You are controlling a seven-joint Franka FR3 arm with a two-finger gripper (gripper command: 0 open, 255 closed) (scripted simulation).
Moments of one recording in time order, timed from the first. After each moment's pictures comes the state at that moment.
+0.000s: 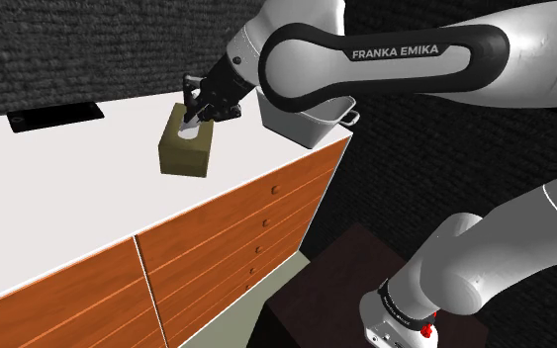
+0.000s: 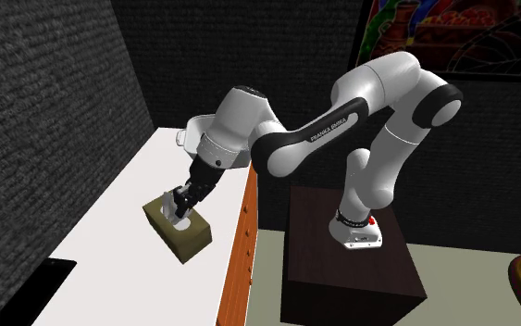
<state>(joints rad) 0.07 -0.25 0.38 -2.18 0.33 2.56 0.71</state>
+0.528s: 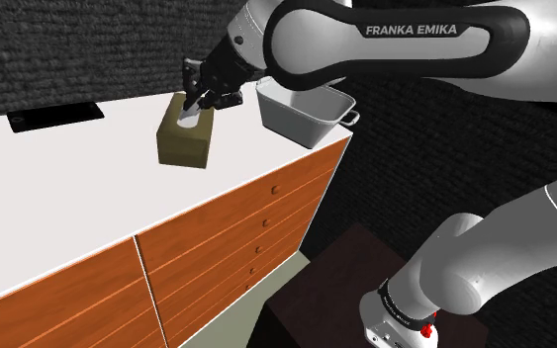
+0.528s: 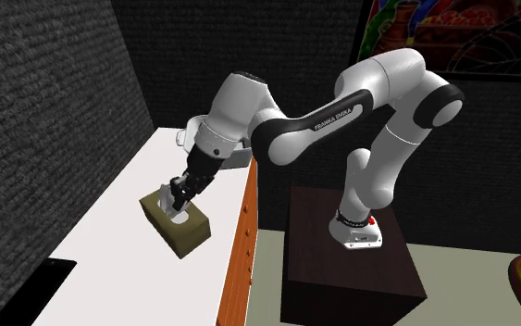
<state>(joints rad) 0.06 -0.27 0.38 -2.12 0.32 2.48 0.73</state>
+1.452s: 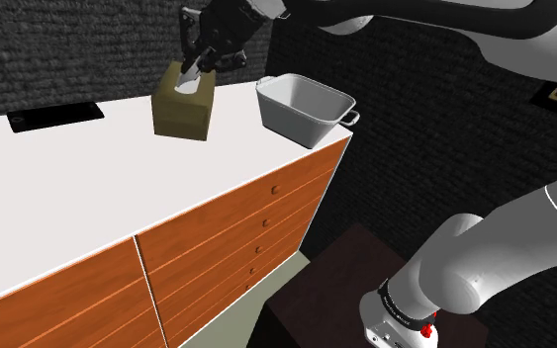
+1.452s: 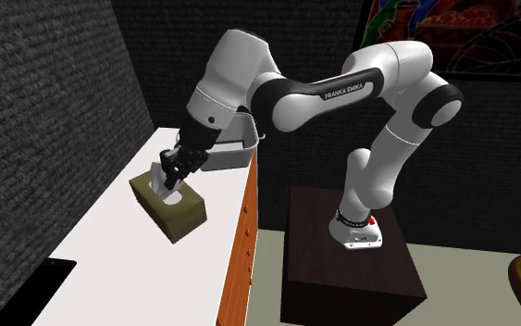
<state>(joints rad) 0.05 -0.27 0.37 -1.93 0.27 2.29 0.77</state>
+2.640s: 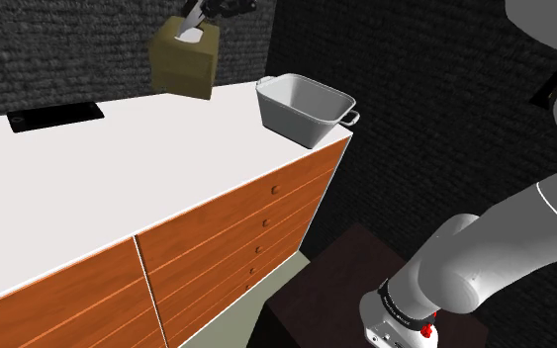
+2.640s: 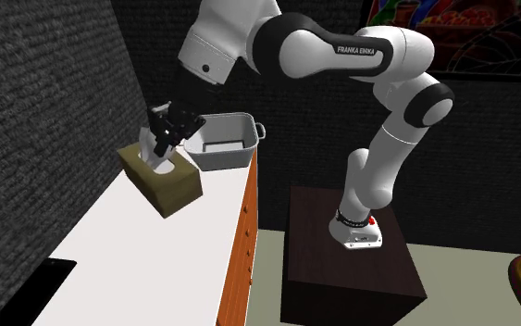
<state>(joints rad) 0.03 -0.21 0.36 -1.64 0.23 2.06 0.82</state>
